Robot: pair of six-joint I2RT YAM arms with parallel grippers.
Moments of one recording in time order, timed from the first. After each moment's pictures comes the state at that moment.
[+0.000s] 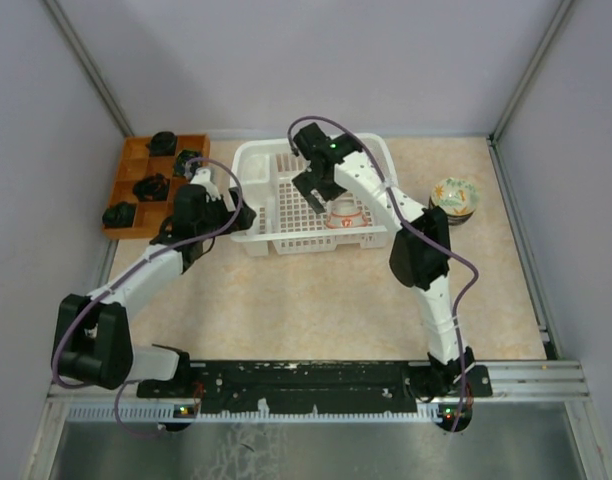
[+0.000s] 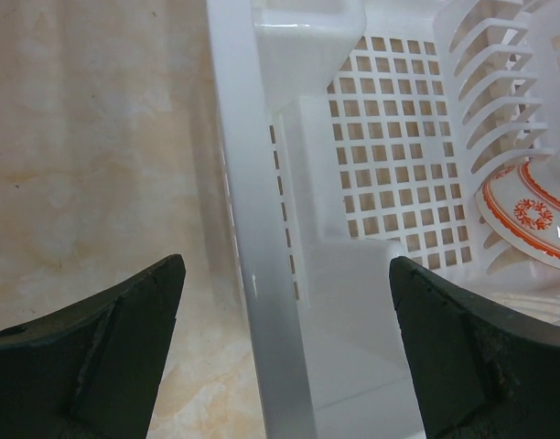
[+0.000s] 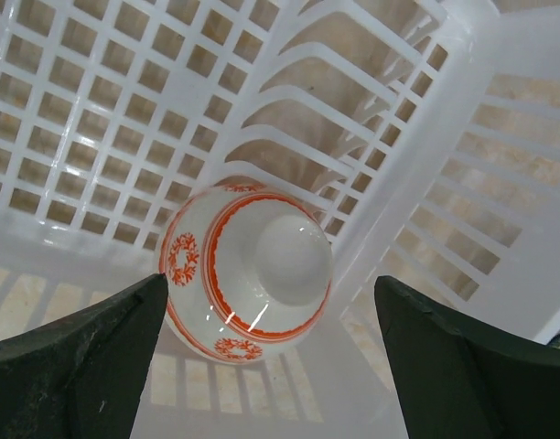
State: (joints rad) left arm -0.27 1.33 0.79 0.06 0.05 -0.39; right arm 0.63 2.19 2.19 -1.15 0.30 -0.08
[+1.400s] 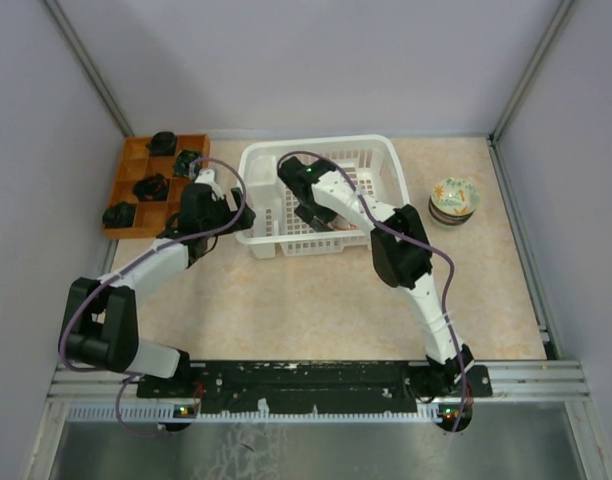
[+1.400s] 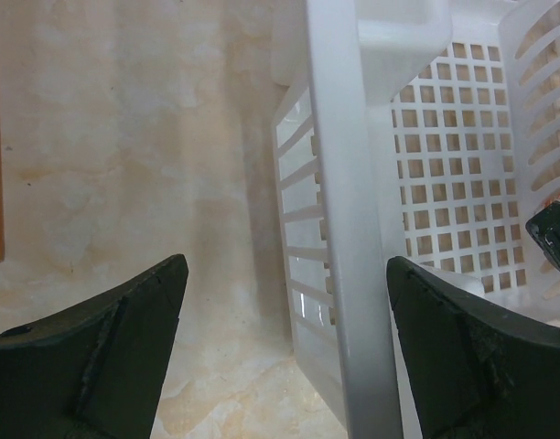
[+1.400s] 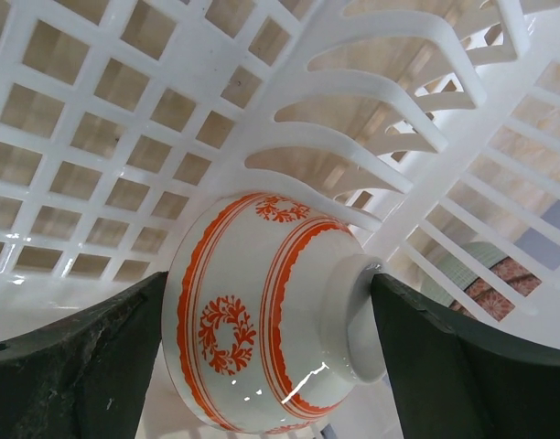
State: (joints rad) left arm -0.27 1.42 0.81 0.08 0.01 -0.39; right arm 0.70 2.33 2.13 -1.18 0.51 -0.14
